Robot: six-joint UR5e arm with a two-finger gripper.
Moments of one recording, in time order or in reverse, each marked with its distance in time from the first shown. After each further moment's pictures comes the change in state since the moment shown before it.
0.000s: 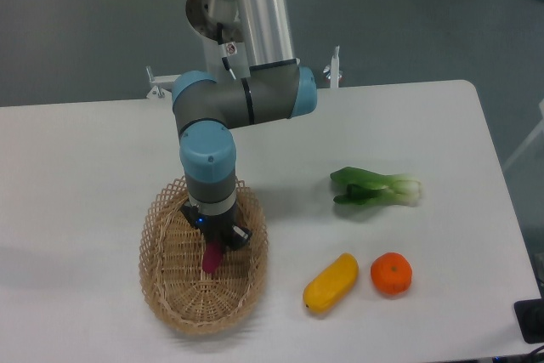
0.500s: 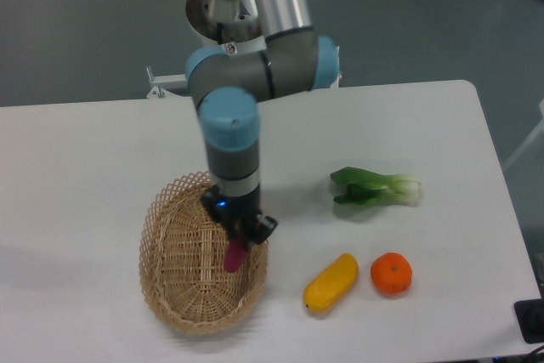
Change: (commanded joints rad) arm 0.182 0.136 0.060 -0.023 -0.046 0.159
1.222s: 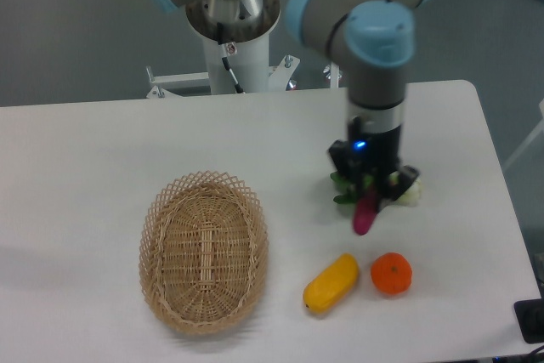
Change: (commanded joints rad) arm 0.331 0.029 0.163 -0.212 -0.022 0.483
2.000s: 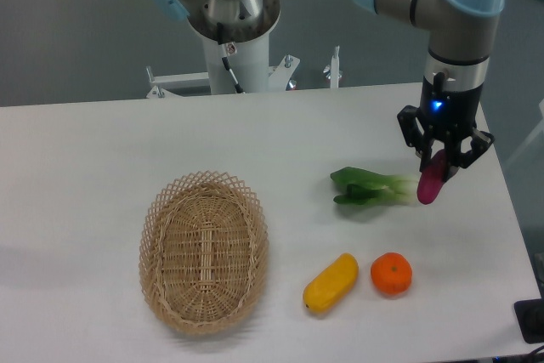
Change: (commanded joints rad) arm 0.043 0.006 0.014 -0.003 -0.043 0.034
